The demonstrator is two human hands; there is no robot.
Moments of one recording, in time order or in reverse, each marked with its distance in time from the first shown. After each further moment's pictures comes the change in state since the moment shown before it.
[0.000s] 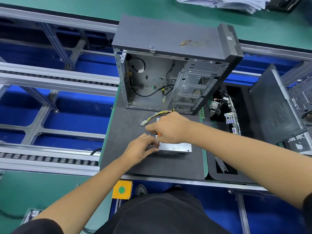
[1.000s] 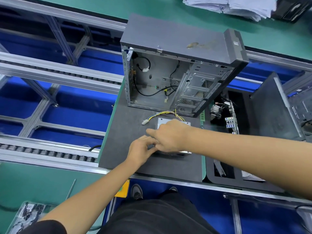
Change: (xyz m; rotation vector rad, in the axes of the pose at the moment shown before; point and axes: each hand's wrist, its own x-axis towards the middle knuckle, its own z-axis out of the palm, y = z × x) left_hand -0.010 0.022 0.017 -0.085 0.273 -0.144; right_hand -0.003 -0.024 -0.002 -0.252 -0.154 -0.053
